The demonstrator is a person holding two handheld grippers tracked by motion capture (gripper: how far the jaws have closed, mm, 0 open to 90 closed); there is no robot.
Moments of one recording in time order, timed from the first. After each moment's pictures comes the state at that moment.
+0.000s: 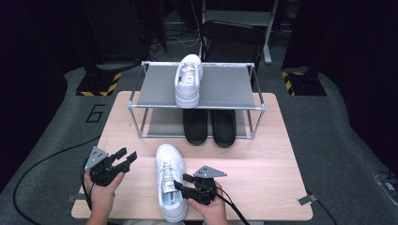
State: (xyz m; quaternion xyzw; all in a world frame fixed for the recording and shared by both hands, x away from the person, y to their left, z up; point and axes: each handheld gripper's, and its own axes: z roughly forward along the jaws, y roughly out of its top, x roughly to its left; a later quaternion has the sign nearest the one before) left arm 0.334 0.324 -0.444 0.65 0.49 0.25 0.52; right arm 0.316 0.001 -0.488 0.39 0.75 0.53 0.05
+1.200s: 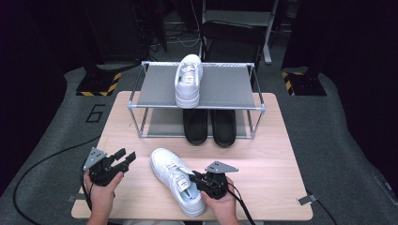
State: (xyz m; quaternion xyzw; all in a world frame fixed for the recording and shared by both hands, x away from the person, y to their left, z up) left arm 0.336 0.329 -0.450 0.64 0.50 0.24 0.53; right arm 0.330 -0.031 -0.485 0.40 0.75 0.52 0.08
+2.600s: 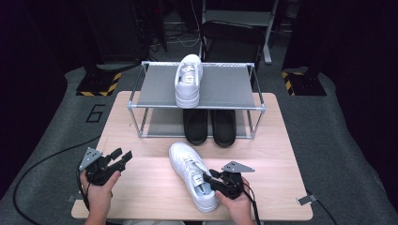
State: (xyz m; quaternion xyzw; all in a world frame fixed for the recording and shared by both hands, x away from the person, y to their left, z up) left arm 0.336 0.337 -0.450 0.63 0.52 0.25 0.52; right arm 0.332 -0.076 -0.491 0.44 0.74 0.50 0.09
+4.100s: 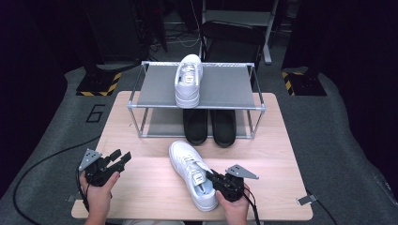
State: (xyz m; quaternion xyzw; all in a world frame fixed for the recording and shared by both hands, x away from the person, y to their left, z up) left arm 0.335 0.340 -0.455 0.62 0.53 0.24 0.52; right arm 0.320 -0.077 -0.495 0.47 0.69 0.54 0.11
